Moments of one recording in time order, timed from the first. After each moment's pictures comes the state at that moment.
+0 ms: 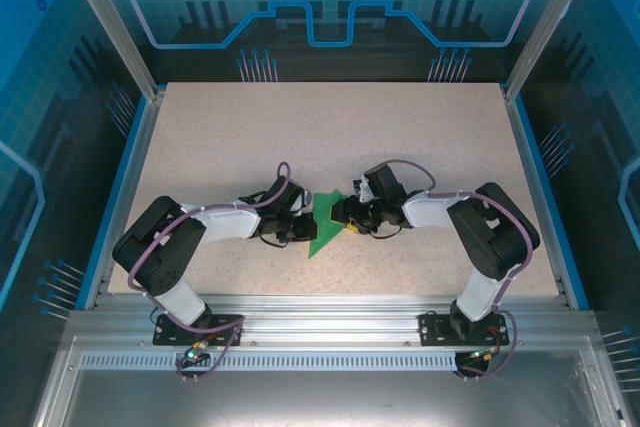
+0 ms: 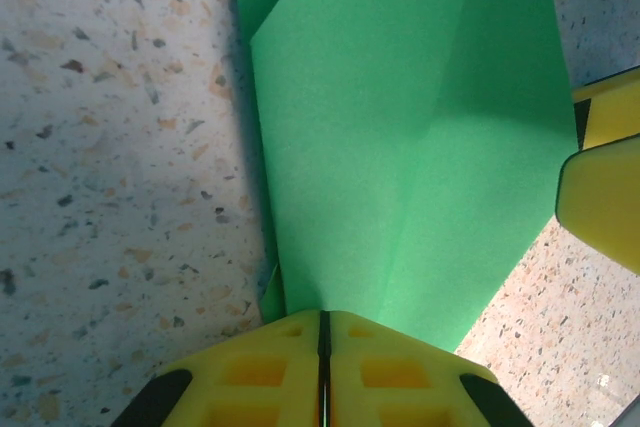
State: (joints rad) left arm -0.59 1.65 0.74 -0.15 0.34 -0.67; right arm 0.55 1.75 0.77 0.04 -0.56 0.87
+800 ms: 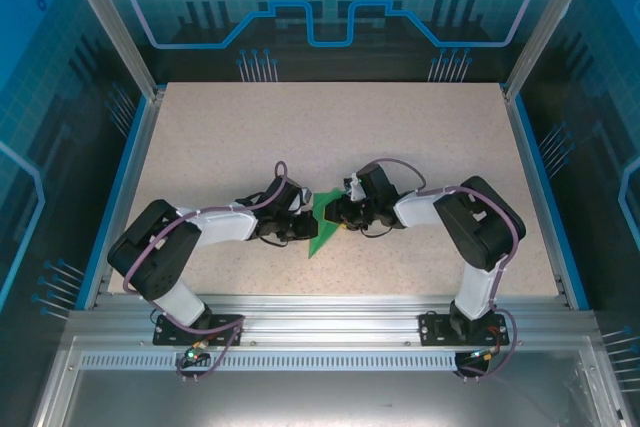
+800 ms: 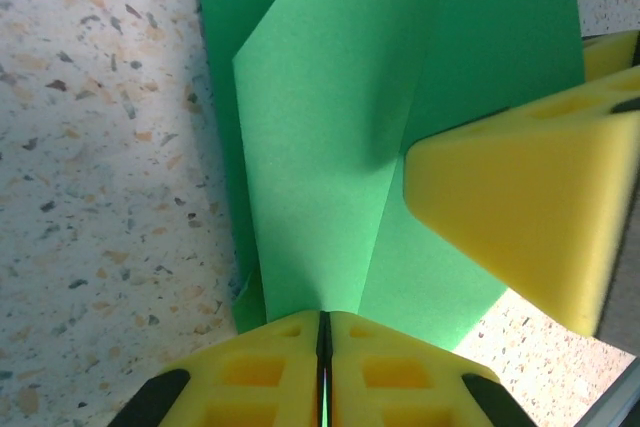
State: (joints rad) left arm -0.59 1.61 0.72 -0.10 0.35 -0.70; right arm 0.58 1.83 0.80 0.18 -0.58 0.87
